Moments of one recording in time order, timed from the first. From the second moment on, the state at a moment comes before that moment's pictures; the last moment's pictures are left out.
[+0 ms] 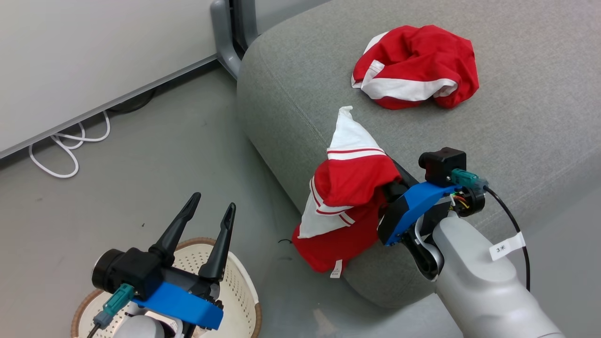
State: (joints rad) left arm -0.15 0.30 -0.41 0.15 -0.40 -0.13 -0.26; right arm -0.71 -0.05 0.45 0.91 0.46 0.13 -0.26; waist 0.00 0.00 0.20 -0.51
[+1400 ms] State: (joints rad) left arm -0.36 0.45 -0.43 -0.16 -0.31 -0.12 -0.21; right arm -1.20 -0.40 -0.33 0.69 0.23 0.13 0.03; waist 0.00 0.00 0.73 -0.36
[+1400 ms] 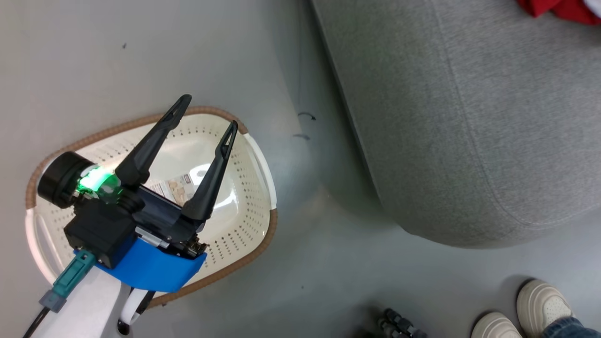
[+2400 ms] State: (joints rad) left arm -0.36 0.43 -0.46 -0.06 -0.34 -0.11 -0.22; right arm -1.10 -0.32 -0.35 1.03 0.11 0.13 -0.13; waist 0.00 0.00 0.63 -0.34
